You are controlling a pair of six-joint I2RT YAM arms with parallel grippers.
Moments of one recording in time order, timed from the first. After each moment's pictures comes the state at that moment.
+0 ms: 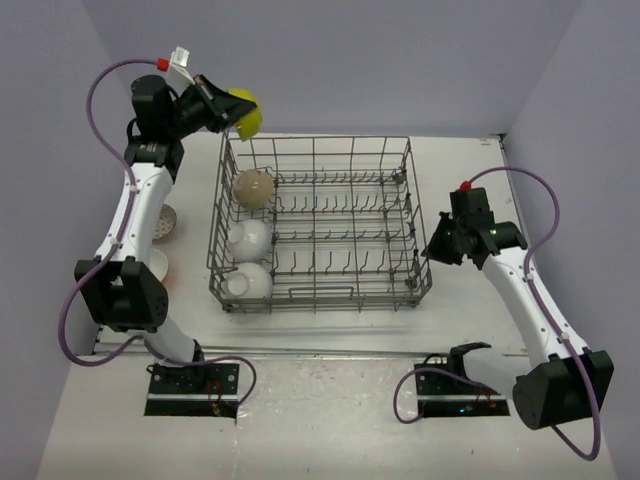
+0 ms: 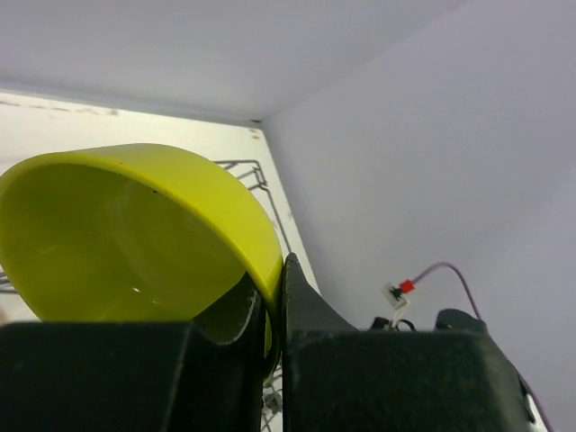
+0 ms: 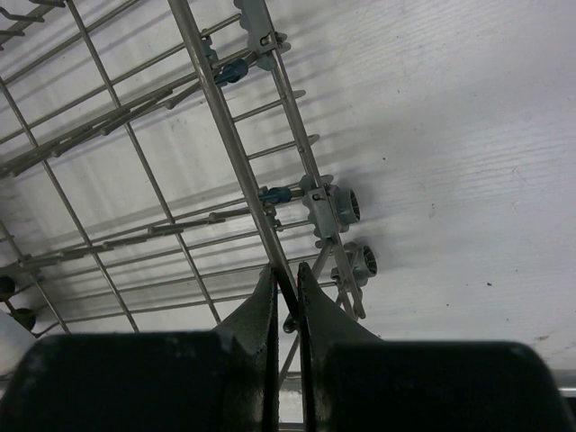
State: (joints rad) left arm -0.04 1.66 1.65 -0.05 0.74 -0.92; right arm 0.19 1.12 1.01 -0.89 0.00 0.61
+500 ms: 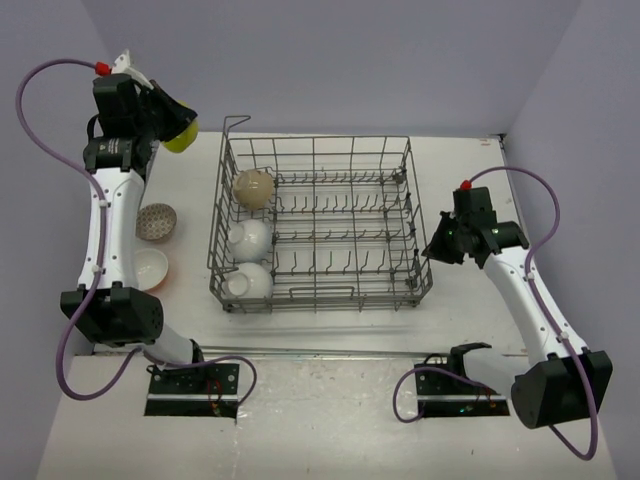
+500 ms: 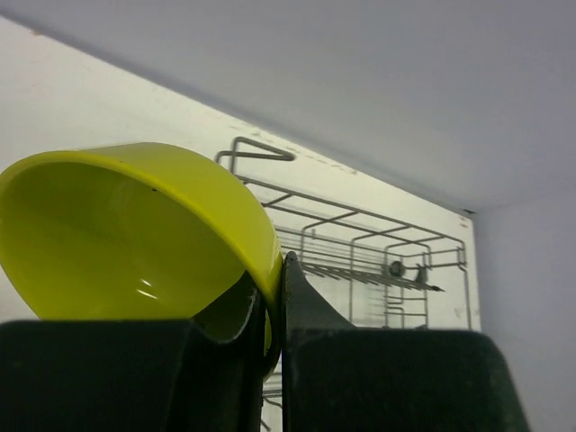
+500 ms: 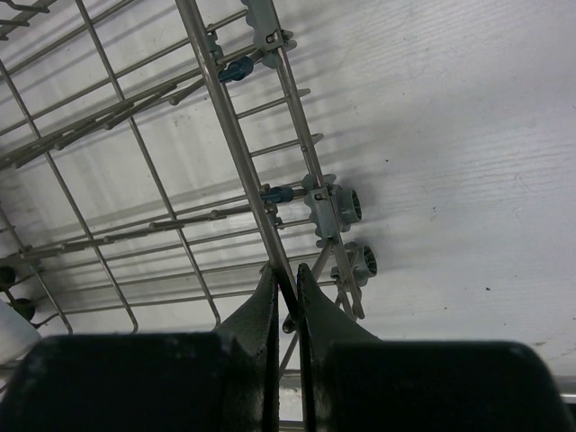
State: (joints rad) left arm 0.10 1.55 1.79 -0.55 0.28 -0.58; right arm 0.15 1.13 1.01 -0.89 -0.04 0.57
